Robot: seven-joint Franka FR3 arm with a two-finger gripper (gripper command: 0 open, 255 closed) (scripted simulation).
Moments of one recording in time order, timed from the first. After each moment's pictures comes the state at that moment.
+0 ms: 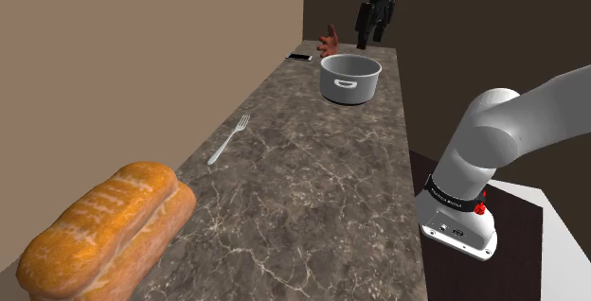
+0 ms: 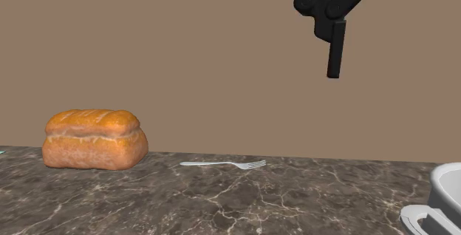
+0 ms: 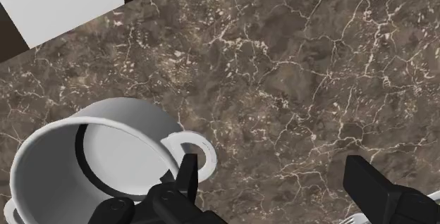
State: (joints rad) arm 0.01 -0.78 -0.02 -2.35 0.00 1.62 -0.03
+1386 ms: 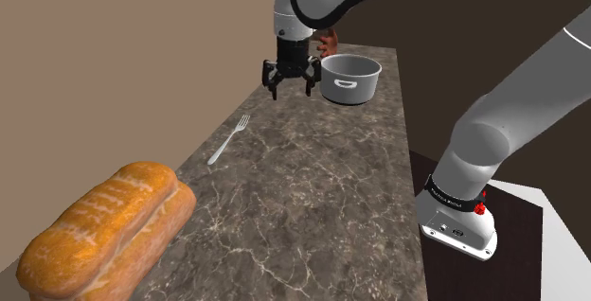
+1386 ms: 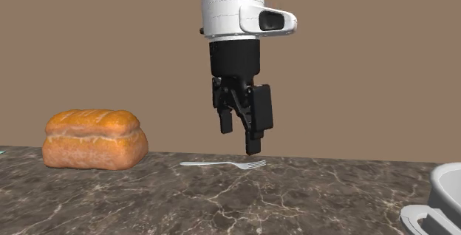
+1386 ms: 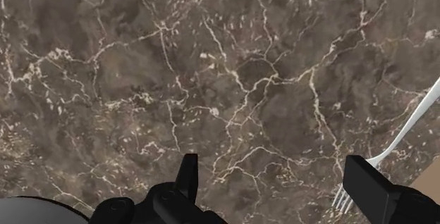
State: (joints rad) arm -0.10 -0.34 0.47 -2.29 0.12 2.03 0.91
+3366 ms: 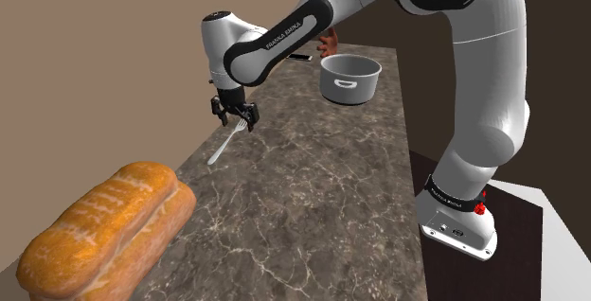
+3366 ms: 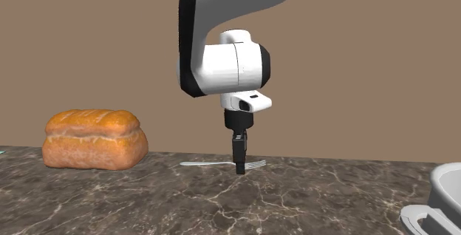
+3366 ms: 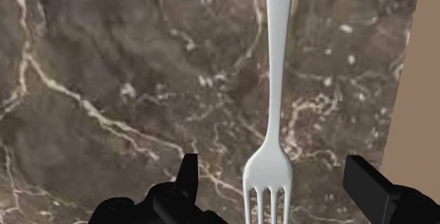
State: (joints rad) arm -0.03 0.46 0.50 -1.78 -0.34 2.18 1.79
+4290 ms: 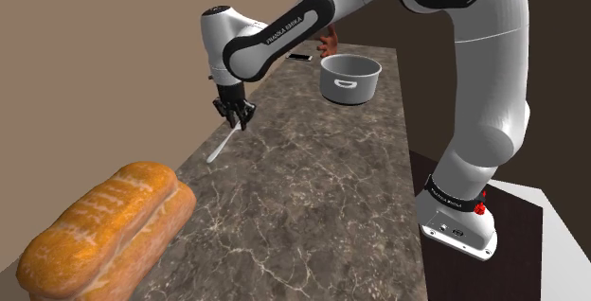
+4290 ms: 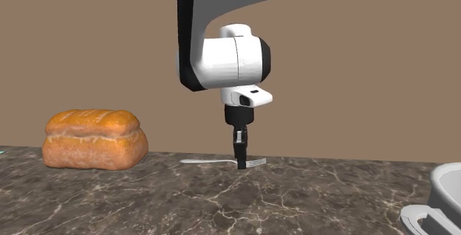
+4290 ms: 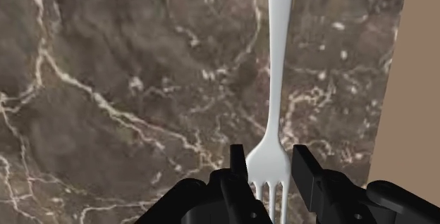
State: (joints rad) arm -0.04 0.44 0.51 -1.77 -0.33 2.15 1.78
